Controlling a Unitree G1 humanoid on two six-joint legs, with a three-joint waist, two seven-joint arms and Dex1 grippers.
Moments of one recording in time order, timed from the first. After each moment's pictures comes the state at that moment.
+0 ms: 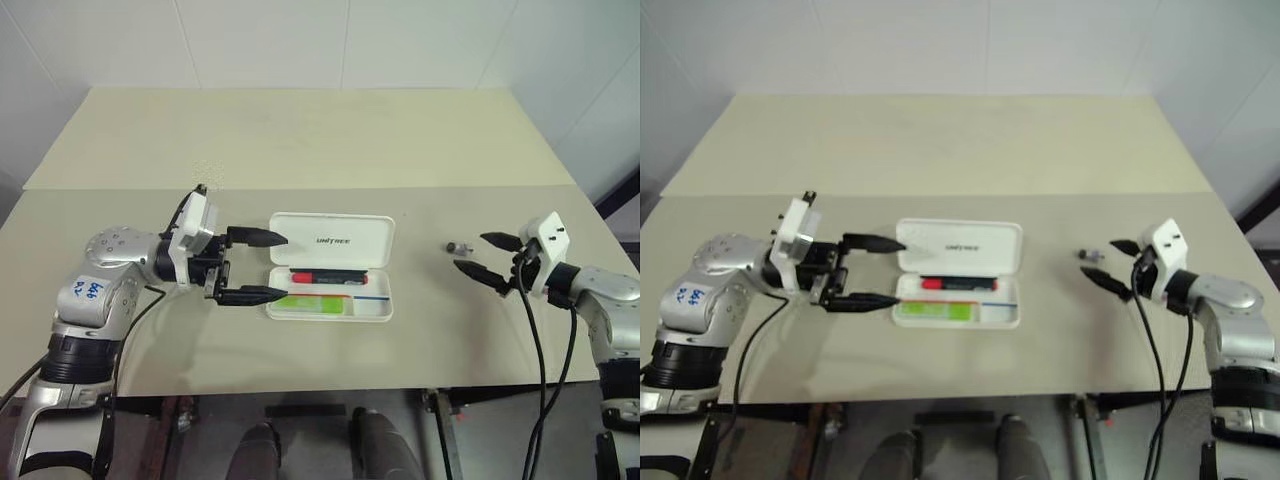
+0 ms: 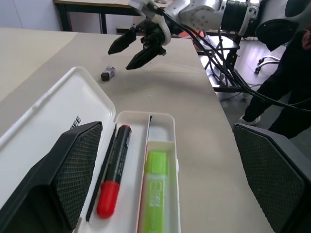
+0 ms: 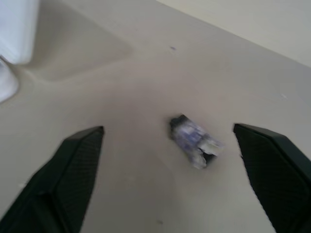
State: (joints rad) left arm -0.55 0.71 0.02 -0.05 -0.58 0.41 -1.29; right arm -0.48 -0.75 -0.17 0.48 0.28 0.13 1.03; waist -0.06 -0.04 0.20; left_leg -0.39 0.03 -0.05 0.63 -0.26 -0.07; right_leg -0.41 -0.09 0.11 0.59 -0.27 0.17
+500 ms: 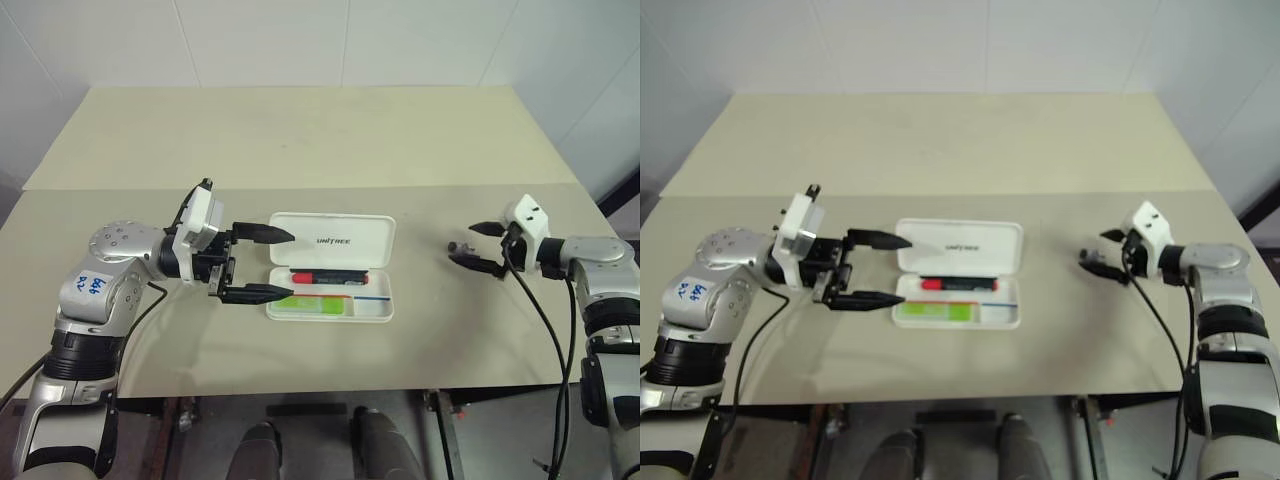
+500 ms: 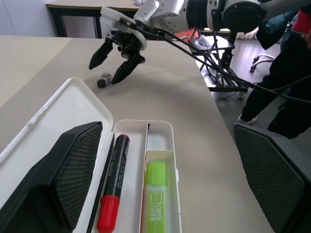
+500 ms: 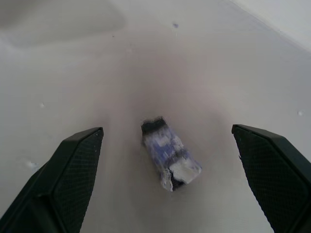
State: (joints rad) left arm -0.56 0.71 0.02 -0.07 -0.58 0.42 -1.29; right arm -0.86 -0.76 -0.01 1.08 0.06 -0.16 1.19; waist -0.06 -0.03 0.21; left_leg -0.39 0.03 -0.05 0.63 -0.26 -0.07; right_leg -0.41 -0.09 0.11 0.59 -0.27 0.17
